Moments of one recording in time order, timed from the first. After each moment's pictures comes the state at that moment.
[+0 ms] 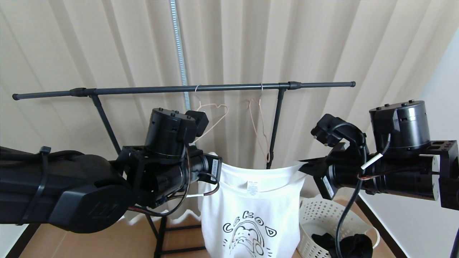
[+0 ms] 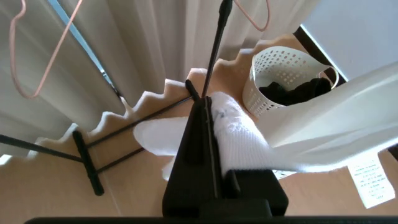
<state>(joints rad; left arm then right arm) -0.69 1.79 -0.98 -0.32 0.23 -0.16 0.51 1.59 -0.87 -0.18 0.10 -0.23</state>
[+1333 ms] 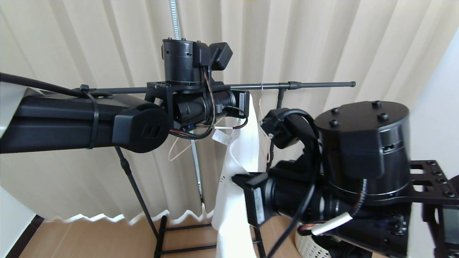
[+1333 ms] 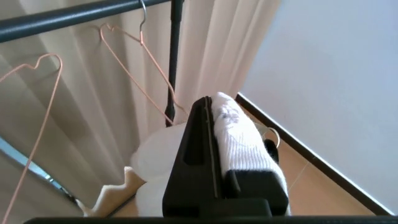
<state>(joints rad) -0.64 1.98 -1.55 -0.29 -0.06 -0.08 1.03 1.68 -1.05 -0.22 -0.26 0.38</state>
